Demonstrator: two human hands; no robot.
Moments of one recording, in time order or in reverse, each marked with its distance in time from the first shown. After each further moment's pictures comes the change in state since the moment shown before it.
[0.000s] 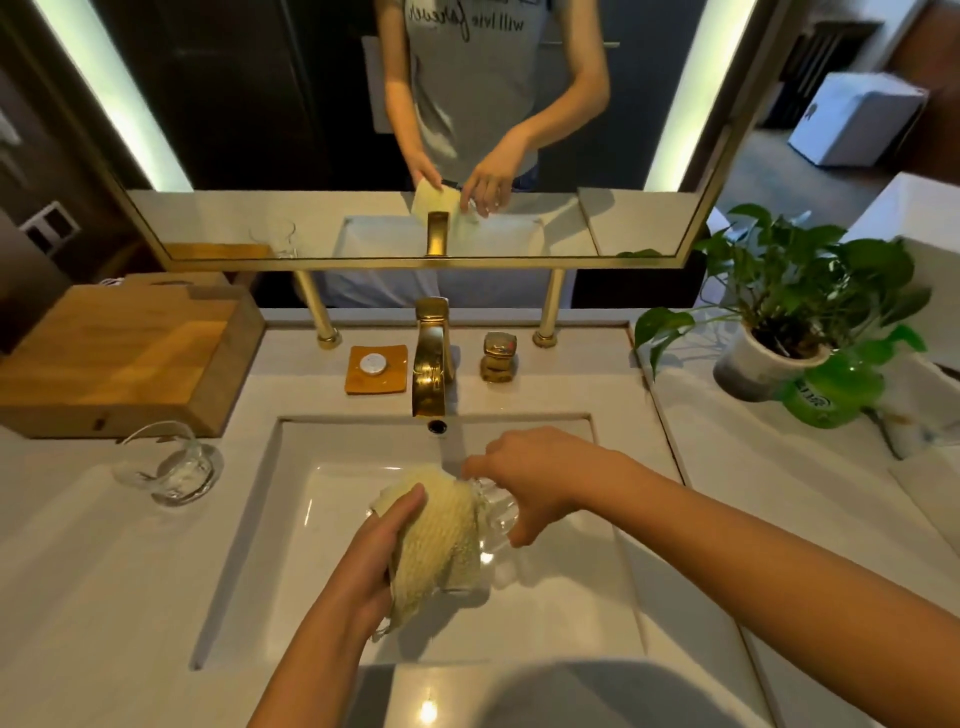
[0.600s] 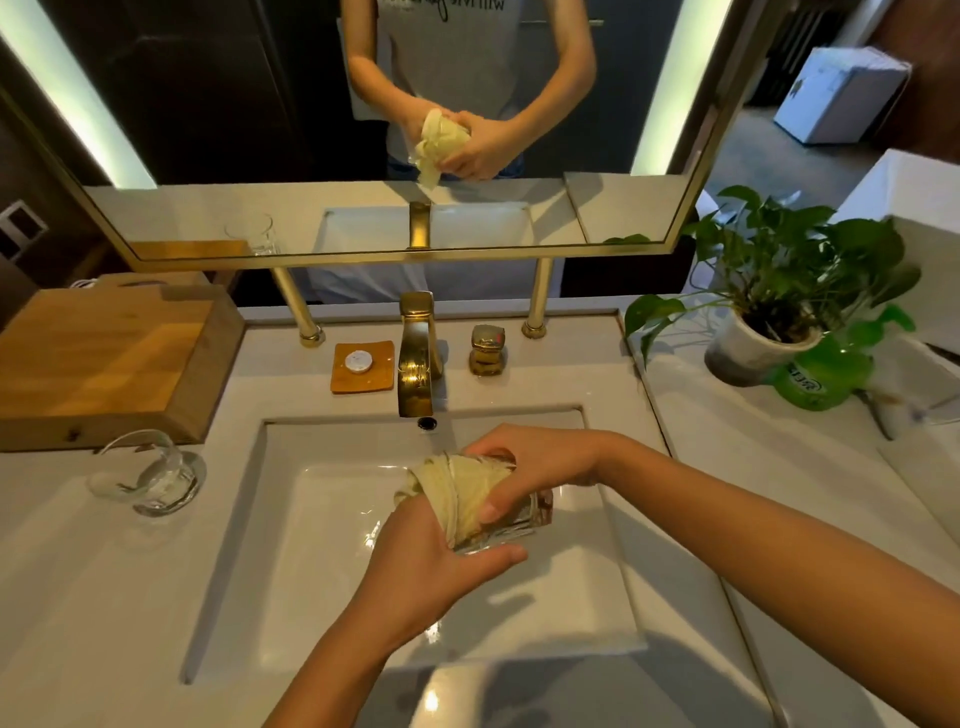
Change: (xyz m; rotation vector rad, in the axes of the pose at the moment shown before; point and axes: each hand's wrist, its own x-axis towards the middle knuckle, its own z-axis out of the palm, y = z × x) left_hand -0.026 0.003 0.033 0.832 -0.173 0.672; right_hand -0.006 0.014 -0.005 1.088 -0.091 -0.109
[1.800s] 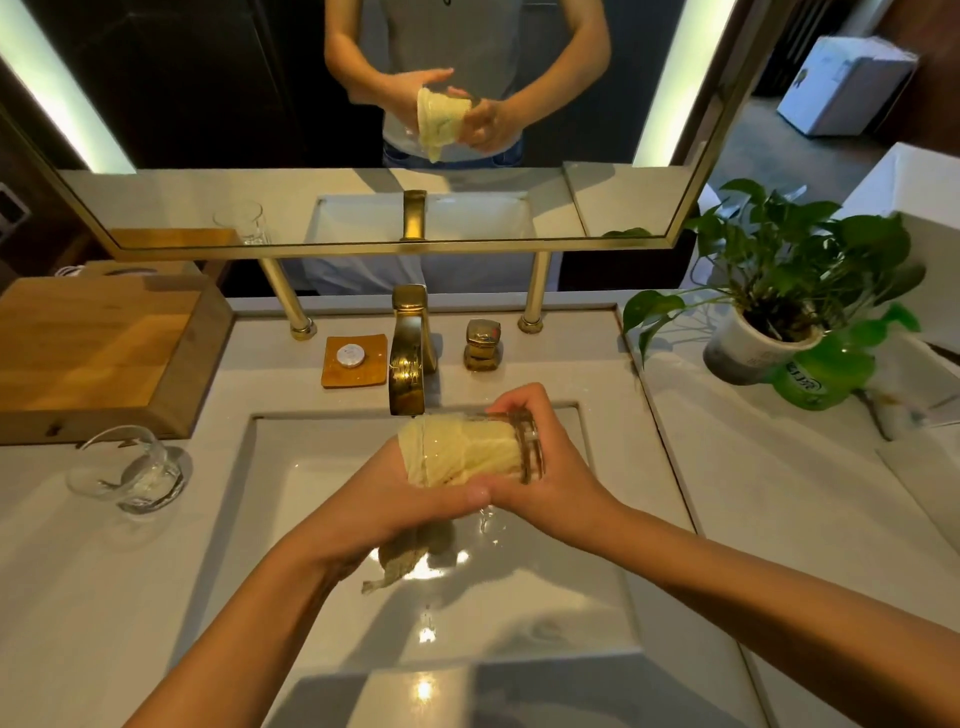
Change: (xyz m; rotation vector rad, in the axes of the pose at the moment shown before) left_hand 0.034 0.032 -0.037 -0.306 -0.275 -0.164; right_hand -0.025 -0.001 0.040 0.204 0.738 -0.260
